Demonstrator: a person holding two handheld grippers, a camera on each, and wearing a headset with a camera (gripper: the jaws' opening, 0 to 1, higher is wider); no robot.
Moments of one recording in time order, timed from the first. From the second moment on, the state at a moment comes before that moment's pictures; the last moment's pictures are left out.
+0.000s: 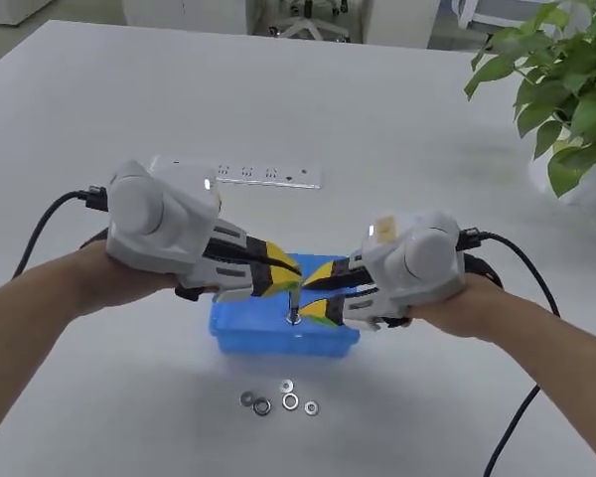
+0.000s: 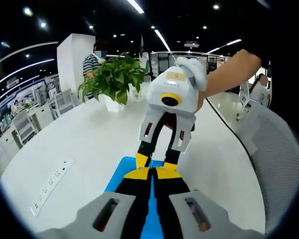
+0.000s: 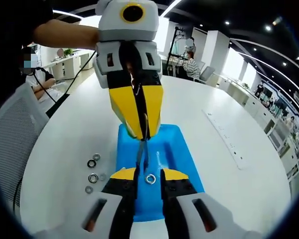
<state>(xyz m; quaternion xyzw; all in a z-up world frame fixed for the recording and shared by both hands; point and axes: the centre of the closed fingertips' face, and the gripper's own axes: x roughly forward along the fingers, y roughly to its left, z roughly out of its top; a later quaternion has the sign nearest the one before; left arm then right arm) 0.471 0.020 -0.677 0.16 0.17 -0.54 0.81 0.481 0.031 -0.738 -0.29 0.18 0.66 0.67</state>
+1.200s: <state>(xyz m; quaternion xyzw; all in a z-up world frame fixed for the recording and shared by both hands) 0.441 0.032 -0.647 0.14 0.16 -0.52 0.82 0.444 -0.008 -0.700 -0.26 0.17 0.62 0.72</state>
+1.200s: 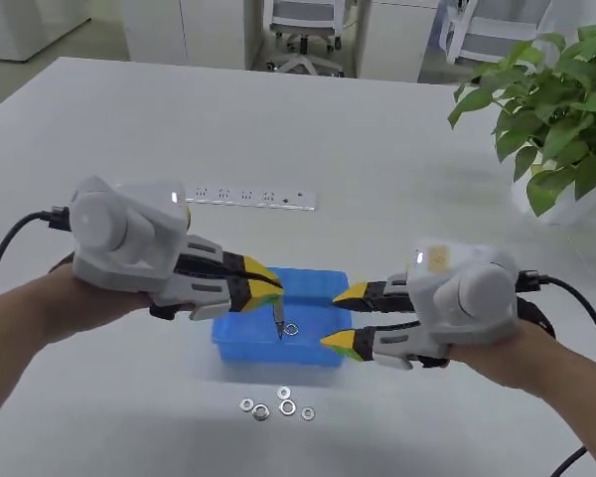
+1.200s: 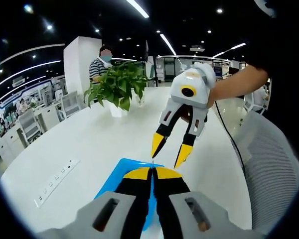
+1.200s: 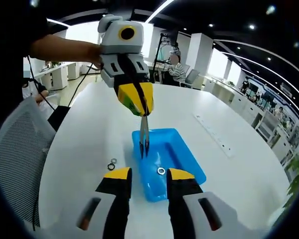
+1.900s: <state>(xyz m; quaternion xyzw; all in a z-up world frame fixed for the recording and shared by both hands) 0.426 0.027 -0.638 0.15 0.16 -0.53 0.82 0.421 -0.033 -0.693 -0.23 0.18 0.59 0.75</state>
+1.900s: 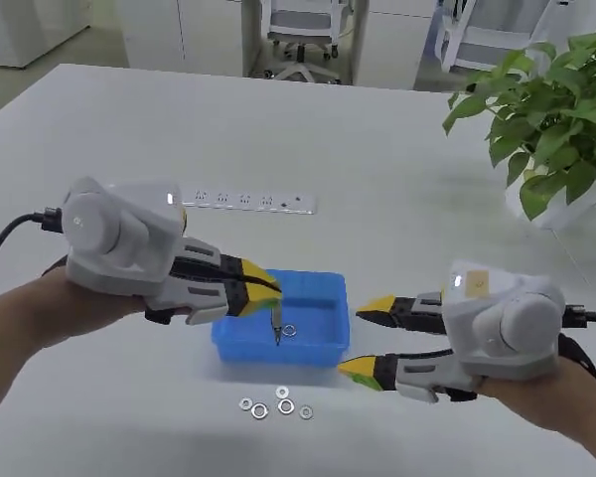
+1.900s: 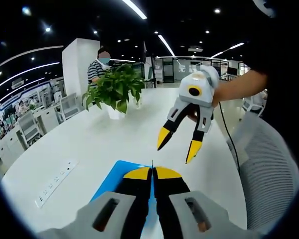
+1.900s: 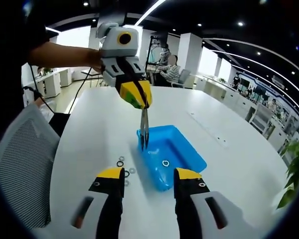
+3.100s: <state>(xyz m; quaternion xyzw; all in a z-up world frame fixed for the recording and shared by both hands) 0.405 -0.010 -0.676 0.14 0.17 -0.57 0.79 0.392 -0.059 -0.718 -0.19 0.22 0.58 0.76</state>
